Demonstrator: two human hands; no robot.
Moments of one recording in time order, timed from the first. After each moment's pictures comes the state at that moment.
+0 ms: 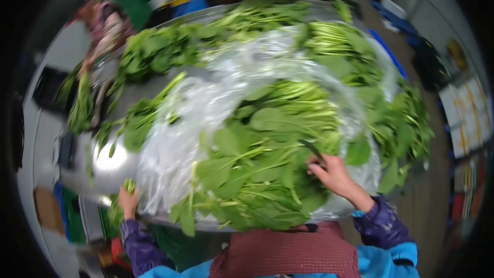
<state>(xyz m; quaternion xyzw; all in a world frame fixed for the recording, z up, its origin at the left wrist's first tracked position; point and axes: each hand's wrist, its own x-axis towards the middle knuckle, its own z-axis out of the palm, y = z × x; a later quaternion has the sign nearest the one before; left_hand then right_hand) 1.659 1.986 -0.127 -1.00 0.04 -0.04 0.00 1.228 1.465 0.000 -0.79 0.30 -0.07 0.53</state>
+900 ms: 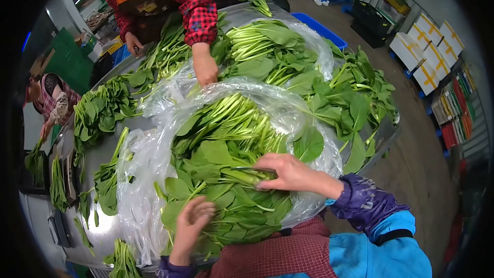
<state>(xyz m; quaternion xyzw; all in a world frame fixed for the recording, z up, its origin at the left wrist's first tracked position) 1.421 1.657 -0.004 -0.59 0.25 0.53 -0.55 1.213 1.429 0.008 -0.90 0.16 -0.12 0.39</state>
